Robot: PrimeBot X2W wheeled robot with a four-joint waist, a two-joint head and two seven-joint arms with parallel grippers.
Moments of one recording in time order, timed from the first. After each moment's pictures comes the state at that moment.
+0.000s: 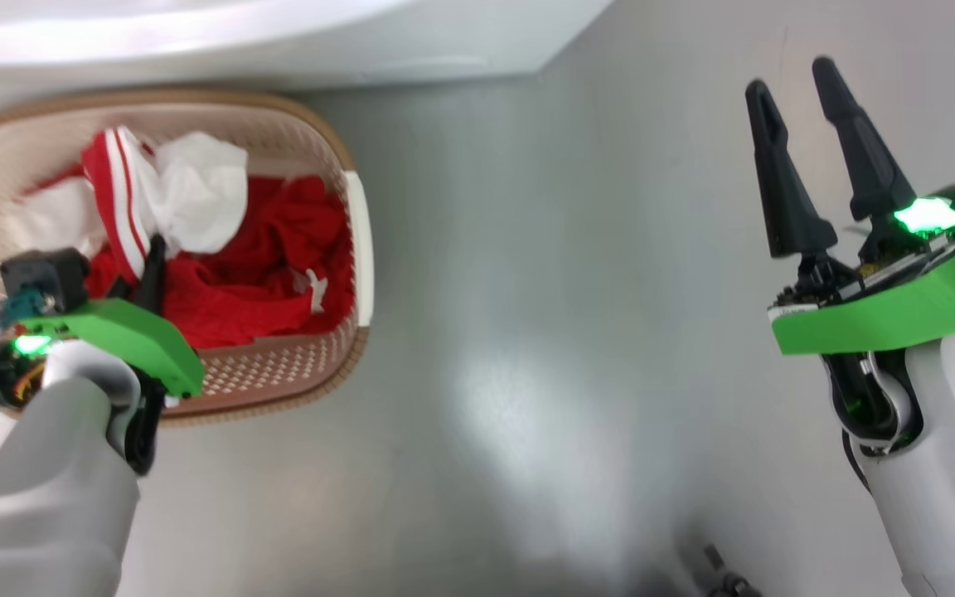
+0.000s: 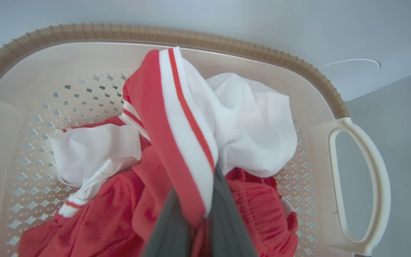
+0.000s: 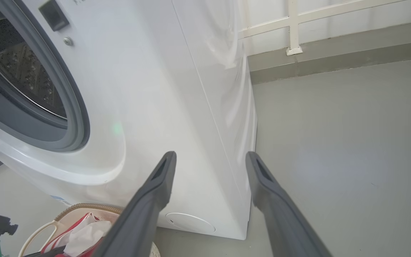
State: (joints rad) left arm -0.86 0.22 -0.48 1.07 -0.63 -0.13 -0.25; right arm -0.54 -0.27 0.21 0.05 0.58 0.12 -0.26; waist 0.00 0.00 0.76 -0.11
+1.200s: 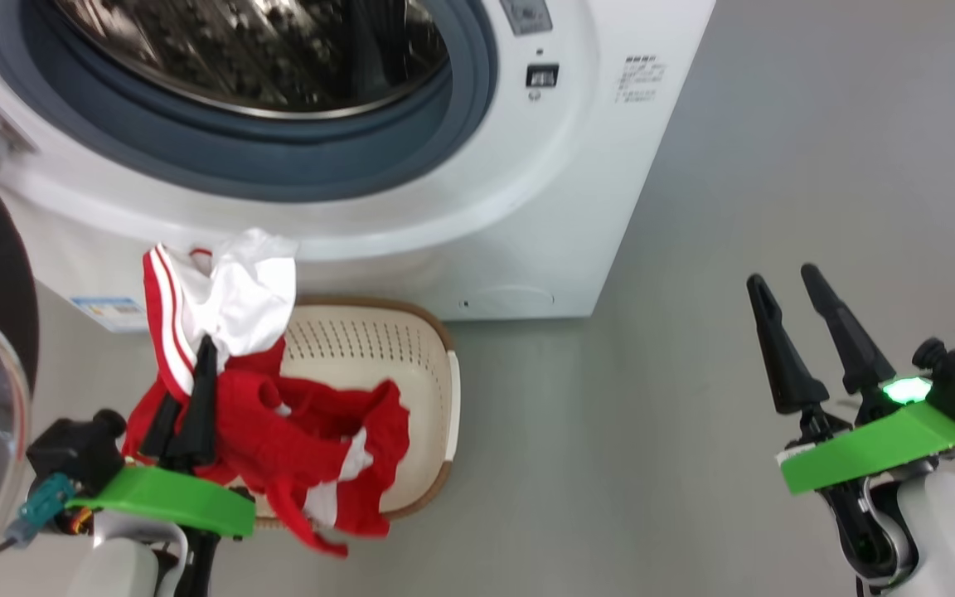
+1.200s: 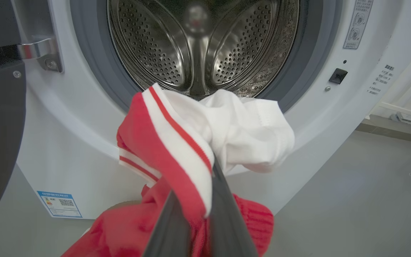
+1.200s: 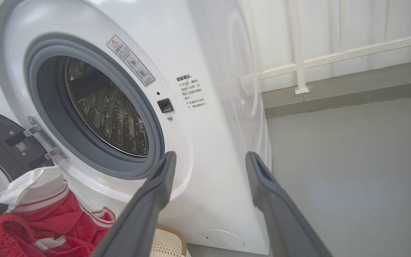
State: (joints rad) left arm -0.30 0.15 -0.19 0.35 -0.47 -0.13 -0.25; right arm -0.27 -0.29 0.18 0.14 0.62 0.12 -0.26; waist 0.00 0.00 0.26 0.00
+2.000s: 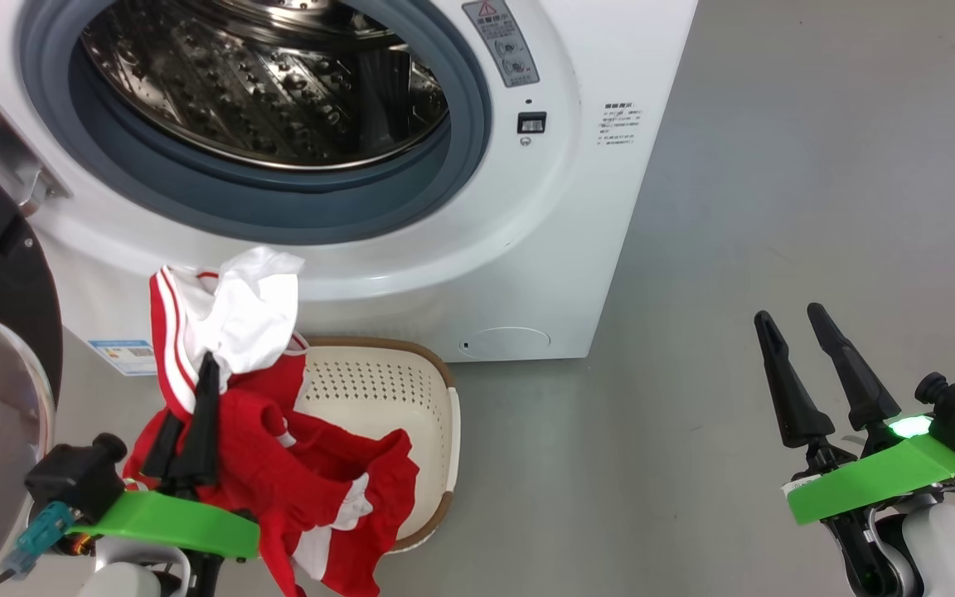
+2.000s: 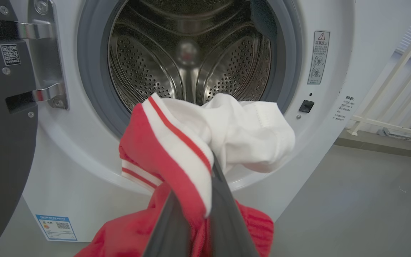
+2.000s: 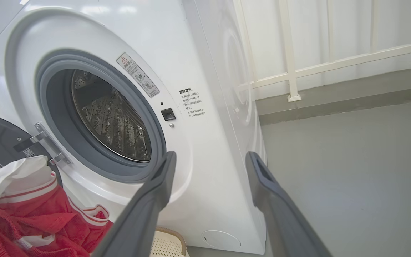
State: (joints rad) left arm -0.22 0.14 -0.16 0.26 -0.46 -0.13 -0.25; right arm -0.20 -0.29 0.17 0.14 0.63 0.12 -0.26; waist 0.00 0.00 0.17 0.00
